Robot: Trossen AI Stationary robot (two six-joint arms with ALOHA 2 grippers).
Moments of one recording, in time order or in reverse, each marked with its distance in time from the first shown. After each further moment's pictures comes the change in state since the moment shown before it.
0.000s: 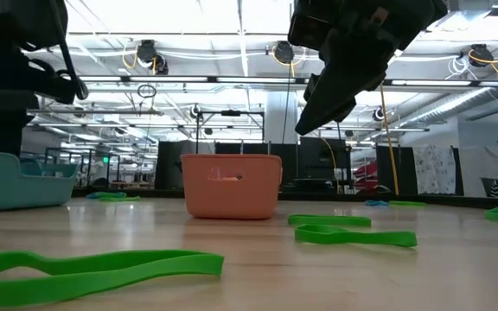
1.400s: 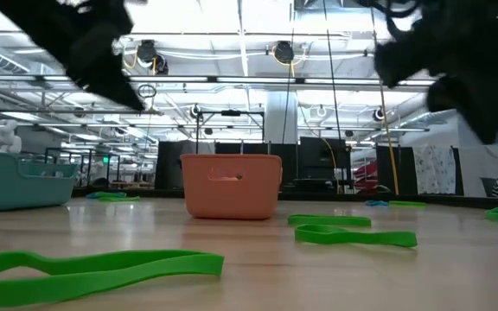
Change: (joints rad) left arm 0.000 0.016 0.045 0.686 -0.494 0.562; right arm 0.051 -0.084 0.073 -0.835 -0.222 0.467
